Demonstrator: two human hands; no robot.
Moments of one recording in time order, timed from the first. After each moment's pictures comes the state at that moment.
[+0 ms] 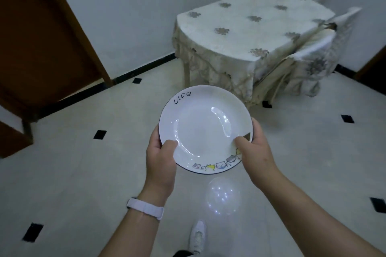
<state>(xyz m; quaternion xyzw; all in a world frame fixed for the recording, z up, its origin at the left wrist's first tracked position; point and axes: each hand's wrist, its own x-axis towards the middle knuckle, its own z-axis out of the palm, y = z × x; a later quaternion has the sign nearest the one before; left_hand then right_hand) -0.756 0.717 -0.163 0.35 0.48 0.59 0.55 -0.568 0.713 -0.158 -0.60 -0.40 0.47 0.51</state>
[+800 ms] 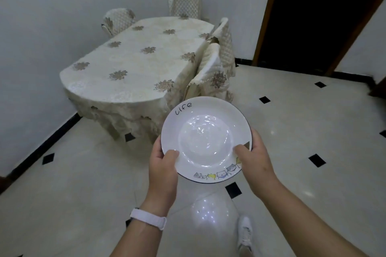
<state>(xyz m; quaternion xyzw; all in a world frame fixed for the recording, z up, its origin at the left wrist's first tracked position) -0.492 0.892 -0.155 0.47 0.40 0.42 0.66 -0.338 0.795 -0.157 -0.67 -0.22 0.31 0.64</state>
